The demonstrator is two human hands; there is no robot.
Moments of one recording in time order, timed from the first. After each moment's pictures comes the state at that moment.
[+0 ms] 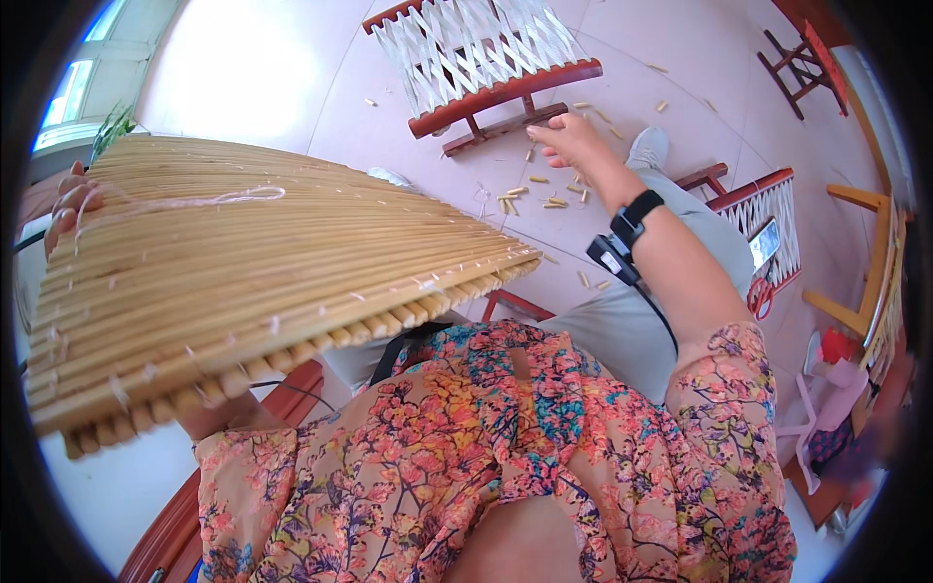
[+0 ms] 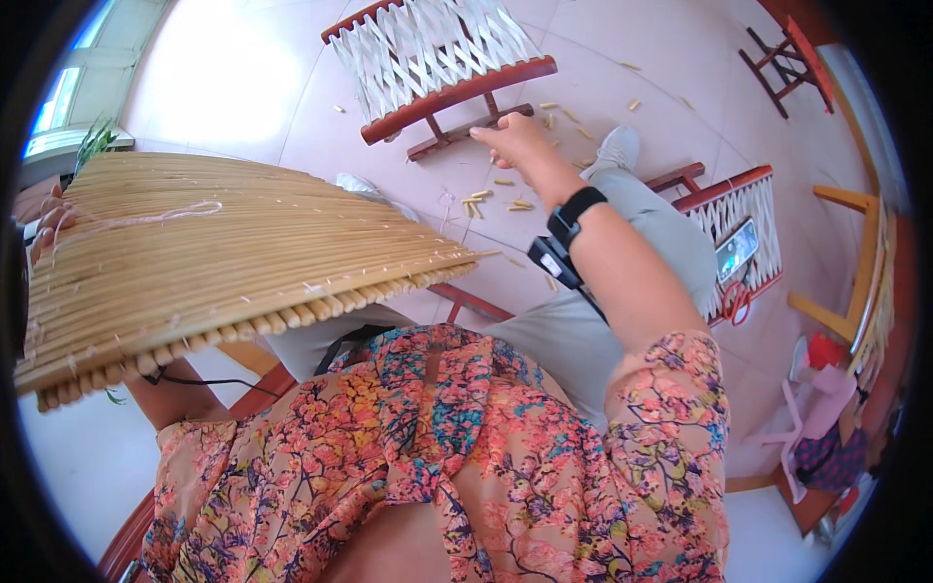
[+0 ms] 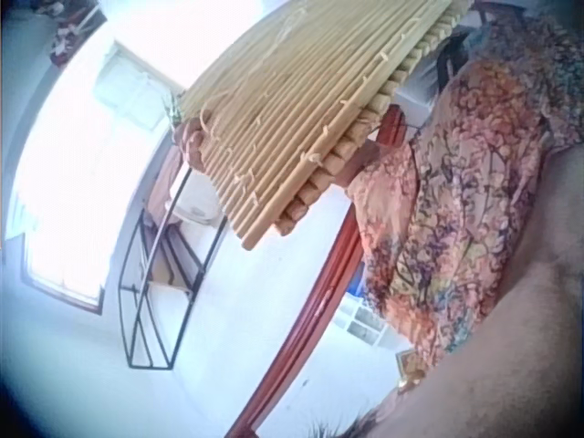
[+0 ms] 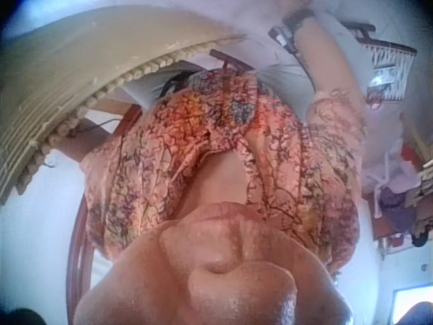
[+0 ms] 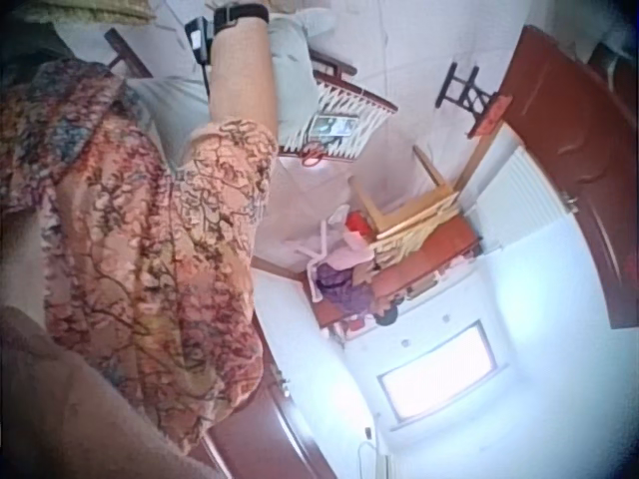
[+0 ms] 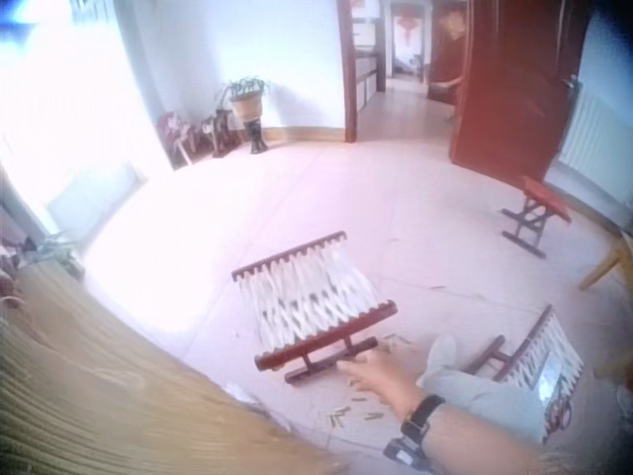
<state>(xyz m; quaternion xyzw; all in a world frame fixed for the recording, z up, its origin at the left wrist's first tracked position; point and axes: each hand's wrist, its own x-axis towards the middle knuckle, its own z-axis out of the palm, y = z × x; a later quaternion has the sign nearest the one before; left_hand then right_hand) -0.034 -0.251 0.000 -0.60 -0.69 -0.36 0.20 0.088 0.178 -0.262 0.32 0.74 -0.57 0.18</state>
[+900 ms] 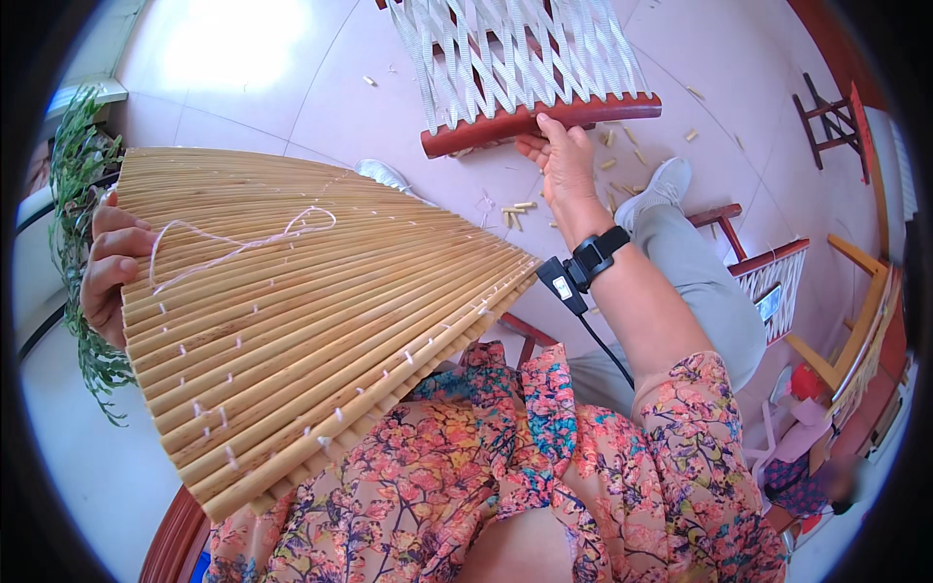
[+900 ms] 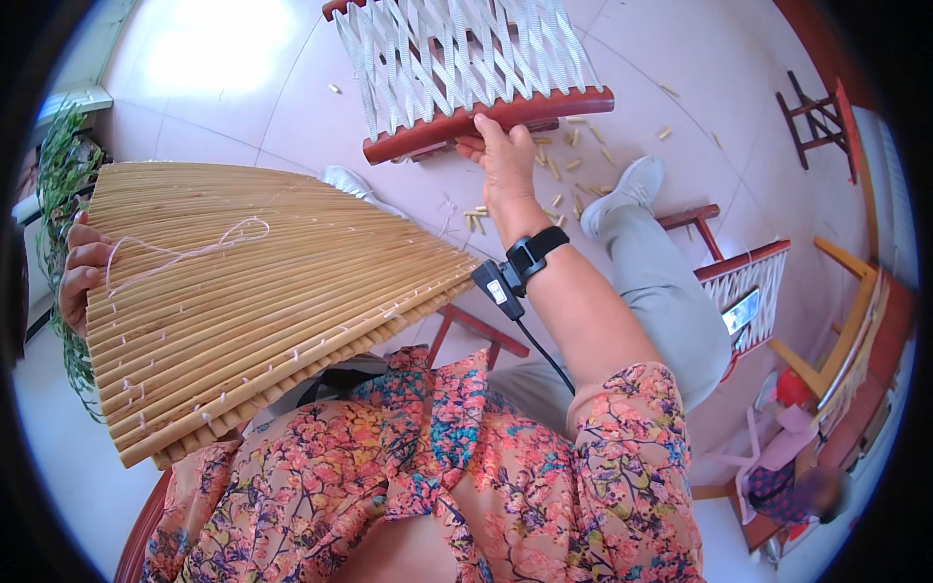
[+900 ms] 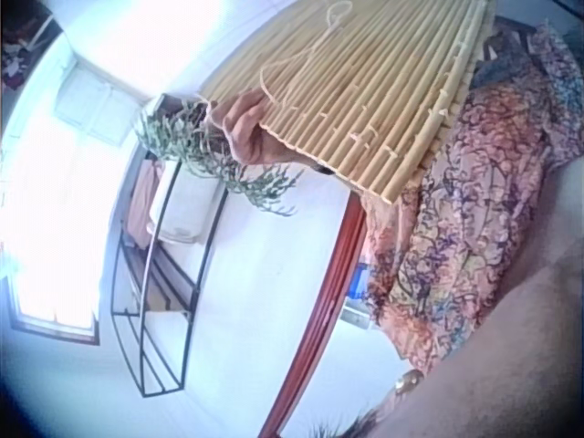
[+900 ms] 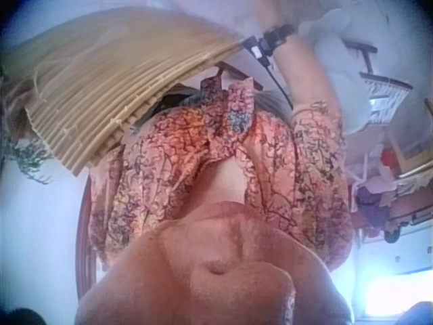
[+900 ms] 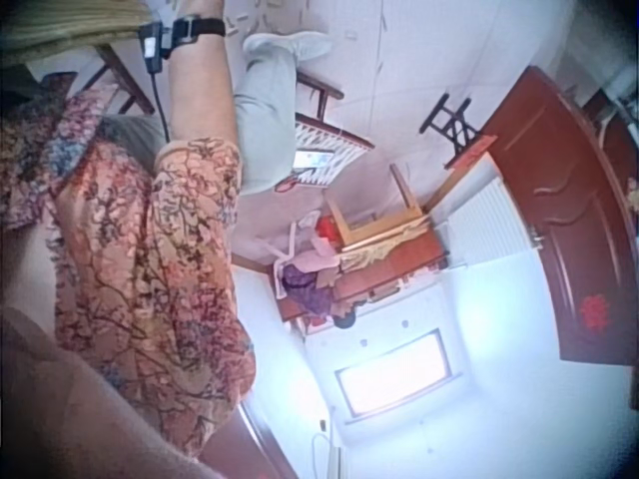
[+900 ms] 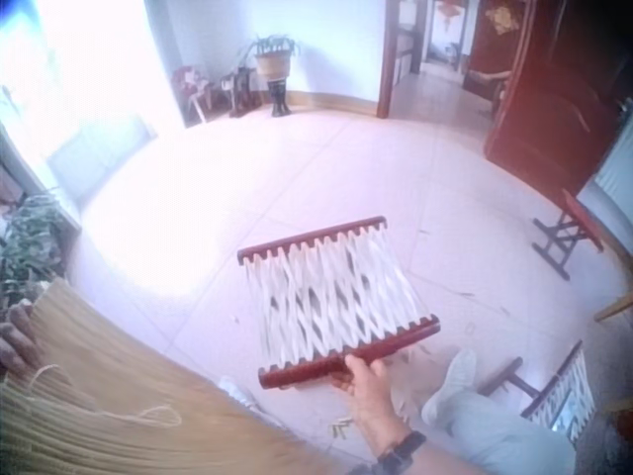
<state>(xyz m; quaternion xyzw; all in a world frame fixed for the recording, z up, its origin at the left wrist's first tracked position) 0.022 -0.271 -0.051 -0.51 -0.75 -0.42 0.04 0.108 0.129 -0.261 0.37 0.48 -0.80 -0.05</state>
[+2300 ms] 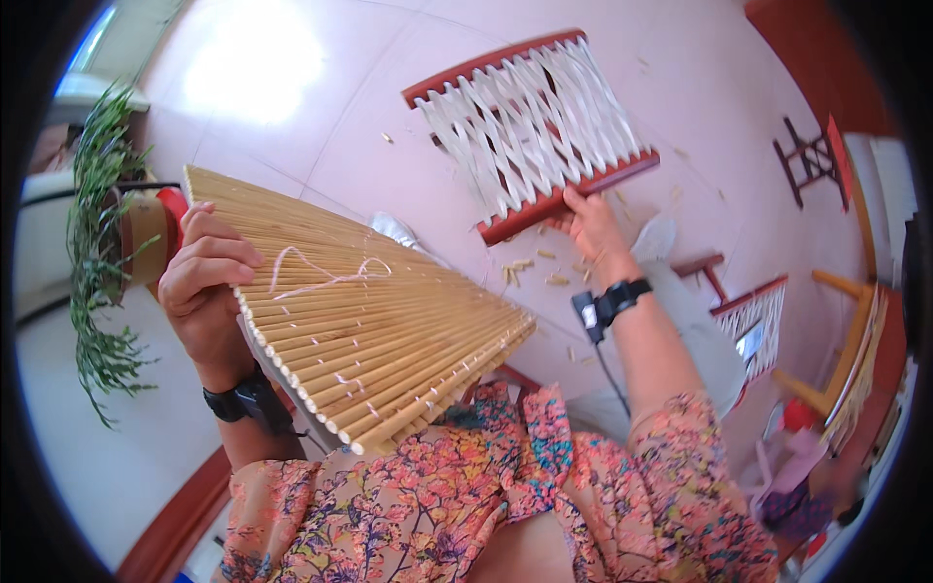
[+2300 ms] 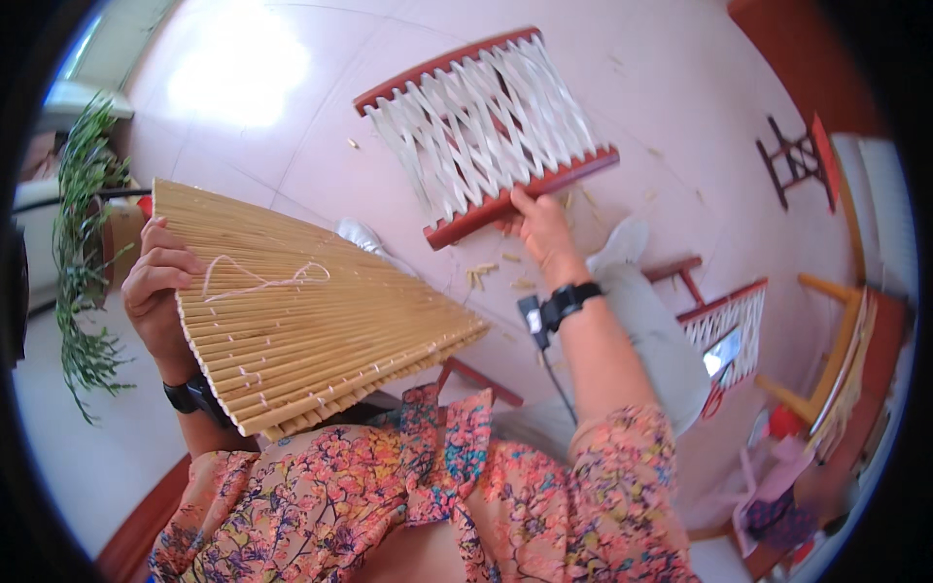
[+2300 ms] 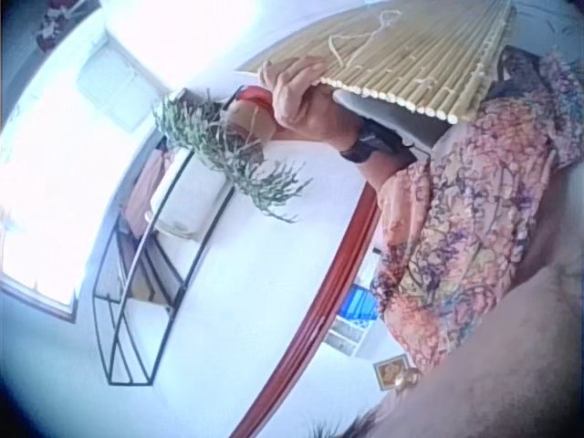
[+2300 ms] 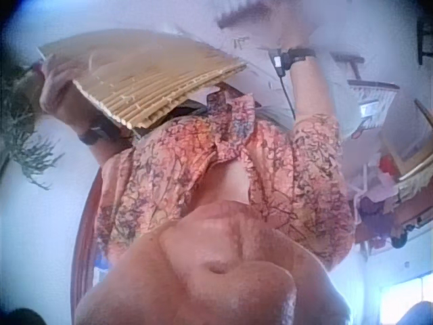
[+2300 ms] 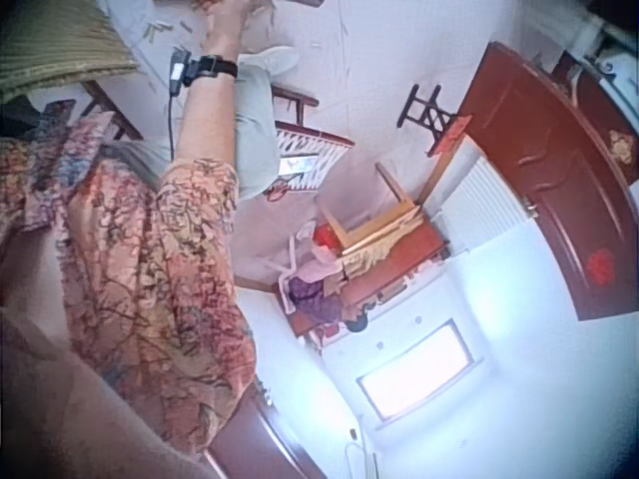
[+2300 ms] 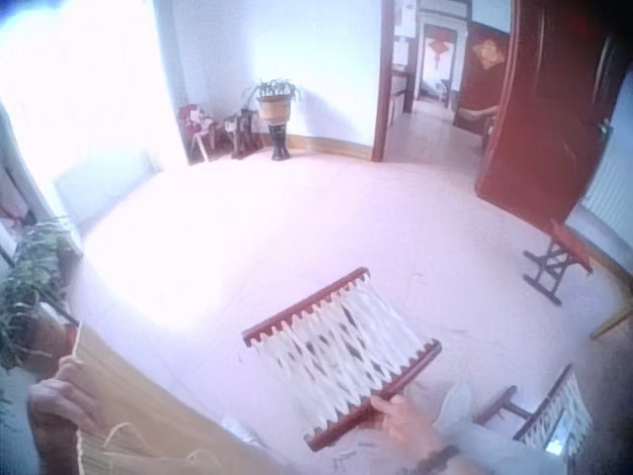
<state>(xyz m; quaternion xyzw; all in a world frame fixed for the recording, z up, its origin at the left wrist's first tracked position) 0.060 -0.214 -0.053 -0.34 -0.80 -0.50 0.06 0.128 0.194 -0.264 0.27 0.48 -0.82 0.14</state>
